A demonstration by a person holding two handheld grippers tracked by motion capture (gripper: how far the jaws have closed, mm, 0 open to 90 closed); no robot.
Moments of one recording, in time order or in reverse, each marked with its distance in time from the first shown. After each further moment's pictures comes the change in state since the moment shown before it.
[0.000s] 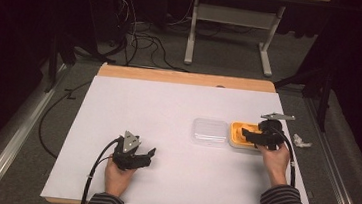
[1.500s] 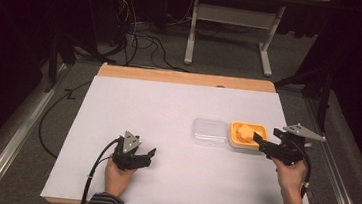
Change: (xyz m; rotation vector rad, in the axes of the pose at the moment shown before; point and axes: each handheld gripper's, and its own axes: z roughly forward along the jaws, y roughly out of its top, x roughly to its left) left arm -0.001 0.000 0.000 -0.004 -0.009 -0.004; right arm 0.007 -0.023 -0.073 -0.222 0.016 0.067
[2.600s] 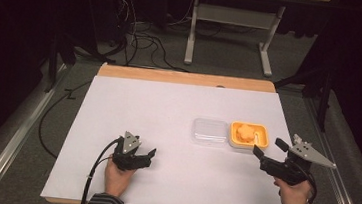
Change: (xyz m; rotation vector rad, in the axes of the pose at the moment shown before) left arm 0.000 0.000 -0.001 0.001 -0.003 0.012; right arm 0.023 -0.026 -0.042 -0.157 0.062 -0.045
